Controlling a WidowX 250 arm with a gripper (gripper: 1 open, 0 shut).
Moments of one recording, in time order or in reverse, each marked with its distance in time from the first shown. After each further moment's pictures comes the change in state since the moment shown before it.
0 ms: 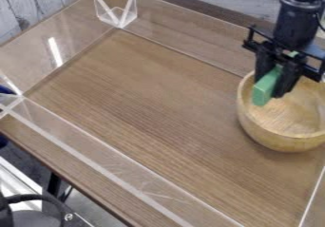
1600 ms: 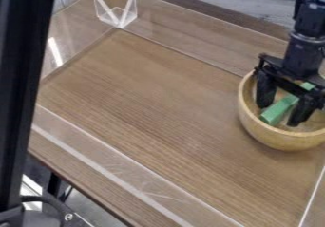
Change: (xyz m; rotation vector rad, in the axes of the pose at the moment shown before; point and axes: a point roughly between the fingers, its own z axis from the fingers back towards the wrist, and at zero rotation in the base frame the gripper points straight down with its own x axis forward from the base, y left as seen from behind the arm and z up) arm 0.019 -0.006 -0.034 -0.028 0.046 -0.026
